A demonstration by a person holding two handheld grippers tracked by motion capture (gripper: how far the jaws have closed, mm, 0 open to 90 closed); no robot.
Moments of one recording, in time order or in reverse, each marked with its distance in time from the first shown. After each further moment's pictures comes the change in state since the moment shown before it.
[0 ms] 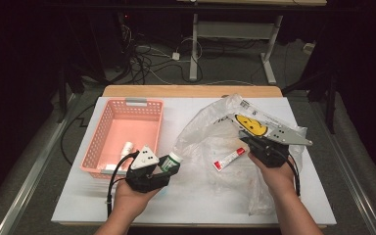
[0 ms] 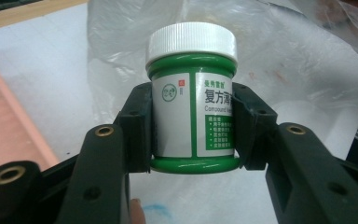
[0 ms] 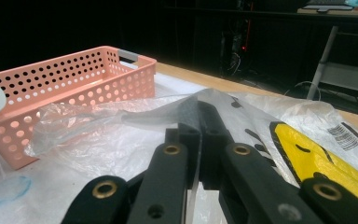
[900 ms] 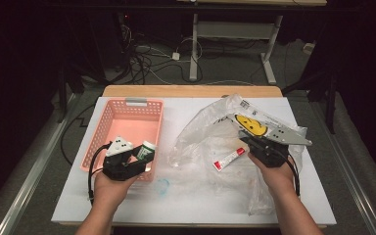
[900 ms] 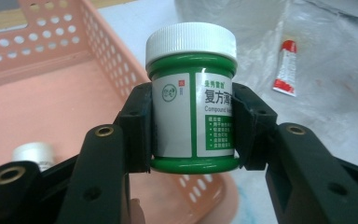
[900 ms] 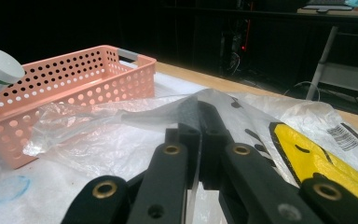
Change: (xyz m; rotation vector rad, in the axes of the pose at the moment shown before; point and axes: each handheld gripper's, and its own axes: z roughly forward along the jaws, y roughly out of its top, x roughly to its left) left arm 0.052 -0.009 -0.028 -0.008 0.141 -0.111; right arm 0.000 0.000 0.001 0.001 -0.001 -0.005
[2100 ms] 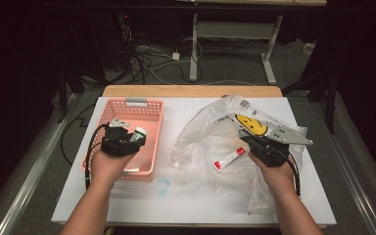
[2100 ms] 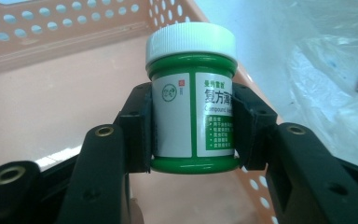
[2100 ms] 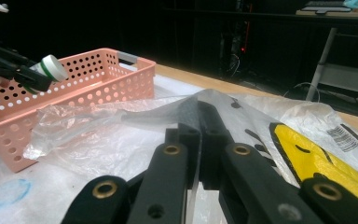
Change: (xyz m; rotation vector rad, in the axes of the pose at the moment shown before) left arm 0.057 0.022 0.027 0.176 0.107 -0.092; right arm 0.000 0.002 -0.001 -0.006 -0.003 0.005
